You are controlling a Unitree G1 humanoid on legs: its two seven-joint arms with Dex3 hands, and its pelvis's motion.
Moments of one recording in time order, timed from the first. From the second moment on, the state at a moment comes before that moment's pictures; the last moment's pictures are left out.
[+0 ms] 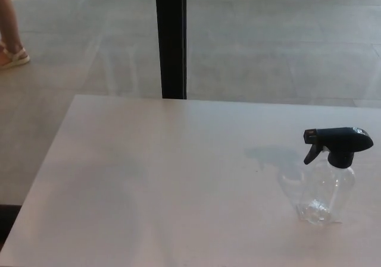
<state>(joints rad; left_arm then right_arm) -0.02 0.58 0.43 1.14 -0.12 -0.06 -0.28 0.23 -0.48 -0.44 1.05 0.07 -0.29 0.14</state>
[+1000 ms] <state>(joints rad) -0.05 0.60 0.50 1.20 -0.18 -0.09 -0.39 -0.33 -0.79 -0.48 0.31 0.24 -0.17 0.22</state>
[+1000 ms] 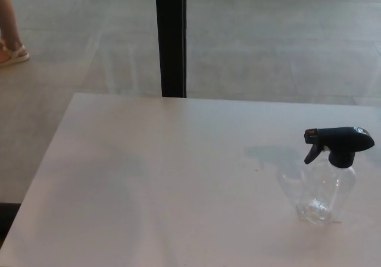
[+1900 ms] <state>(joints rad) -0.05 0.61 0.50 1.22 -0.19 -0.09 -0.41 -0.65 -0.94 0.26 0.11 -0.03 0.09 0.58</state>
